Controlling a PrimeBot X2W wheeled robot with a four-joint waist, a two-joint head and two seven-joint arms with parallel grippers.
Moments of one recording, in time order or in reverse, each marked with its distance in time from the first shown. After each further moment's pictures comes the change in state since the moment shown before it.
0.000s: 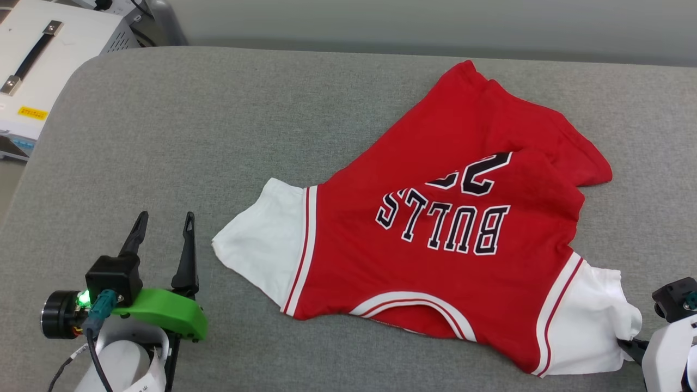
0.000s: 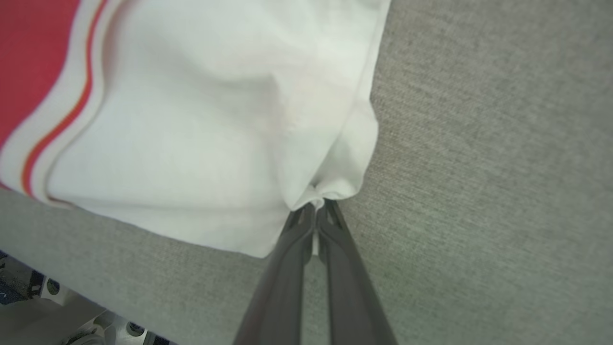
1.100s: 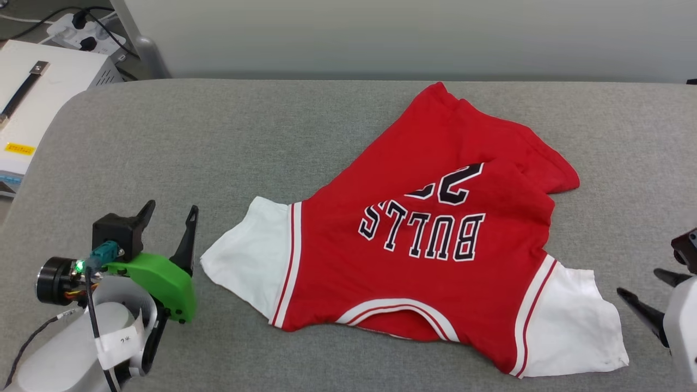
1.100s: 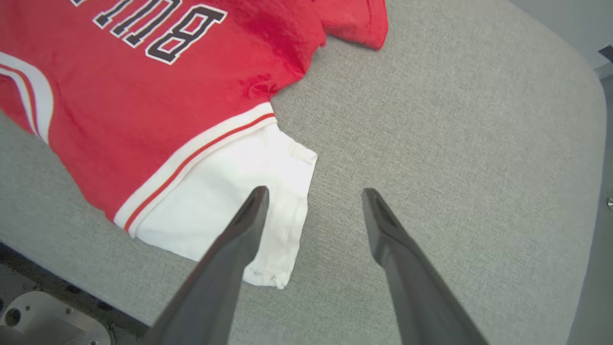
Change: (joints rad) left arm -0.335 0.322 -0.602 0.112 -0.500 0.130 0.001; right arm -0.004 -0.066 -0.163 -0.363 -0.071 -0.001 0.136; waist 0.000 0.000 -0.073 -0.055
